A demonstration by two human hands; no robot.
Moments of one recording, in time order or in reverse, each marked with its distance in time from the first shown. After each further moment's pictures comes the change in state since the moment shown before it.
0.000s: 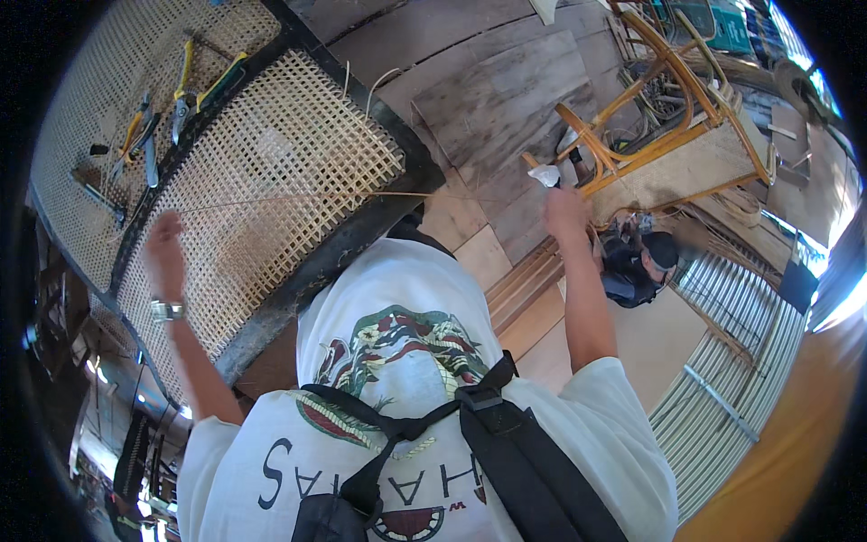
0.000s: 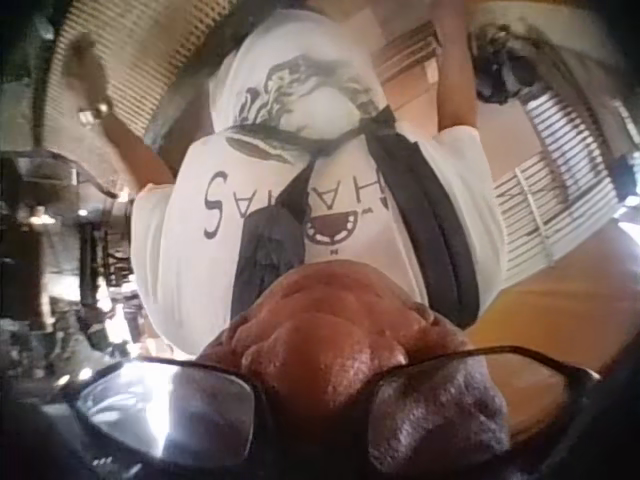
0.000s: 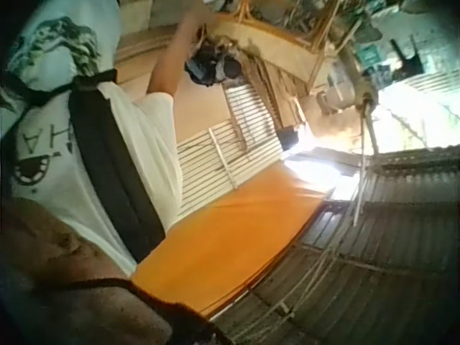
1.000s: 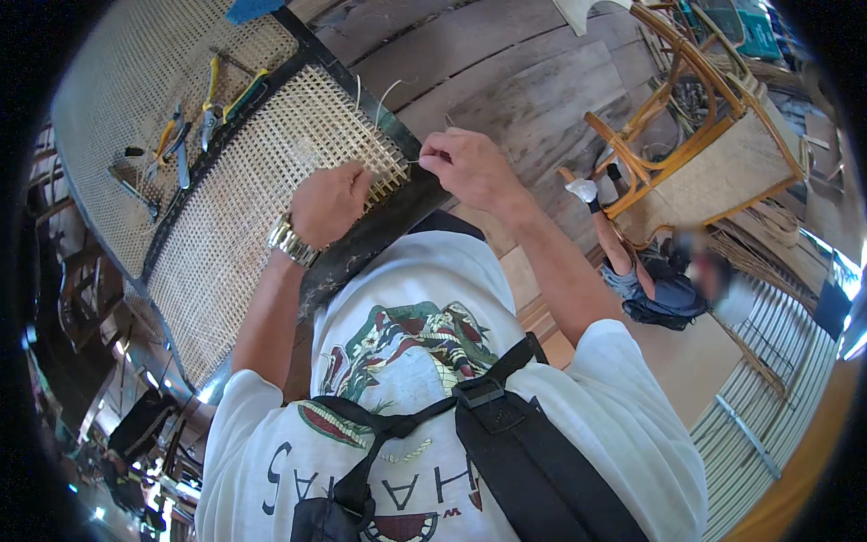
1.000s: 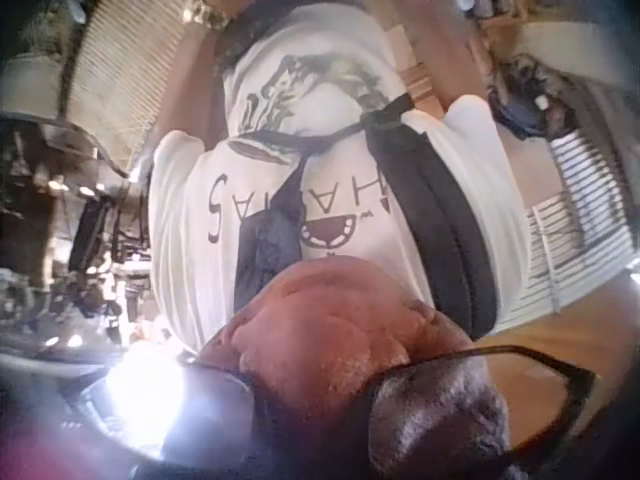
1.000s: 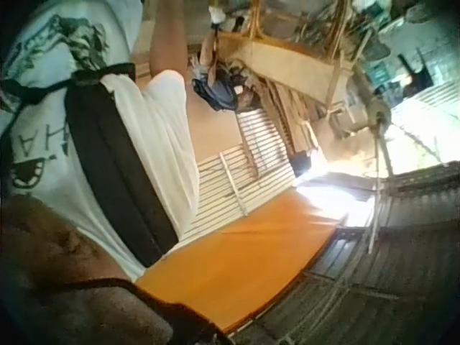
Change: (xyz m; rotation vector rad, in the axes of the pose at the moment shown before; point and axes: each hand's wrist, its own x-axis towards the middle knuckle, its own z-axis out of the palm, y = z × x) left_hand -0.058 0.228 0.136 0.332 -0.514 0.462; right_hand 0.002 -0.139 -0.133 0.997 0.223 -0.665
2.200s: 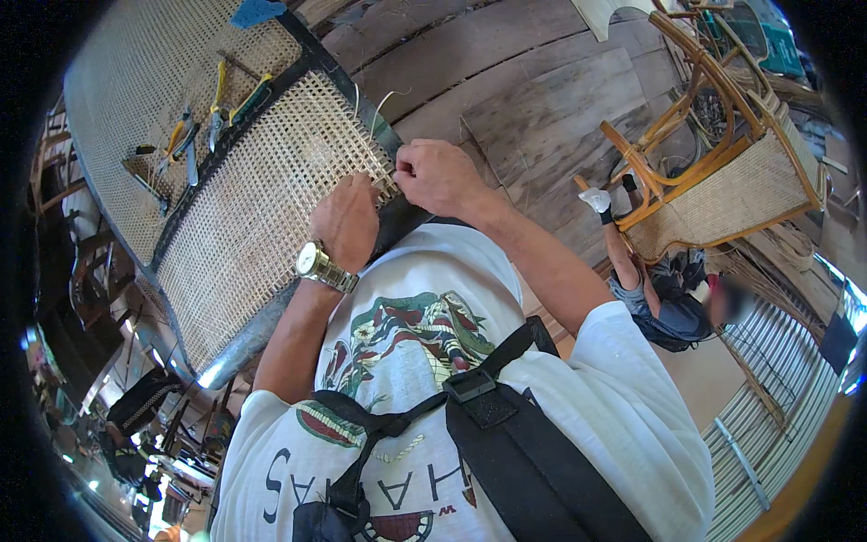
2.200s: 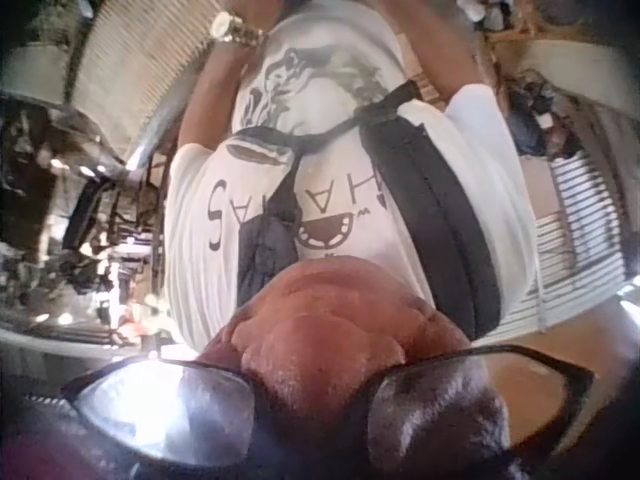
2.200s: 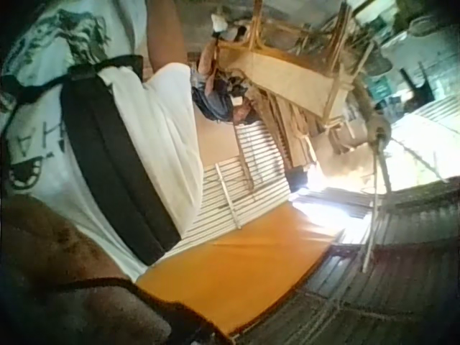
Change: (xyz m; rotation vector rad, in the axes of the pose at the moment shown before) left_hand -0.006 0.046 0.035 0.172 0.127 -0.204; right_hand 0.026 0.010 0.019 -0.006 -0.080 -0.132
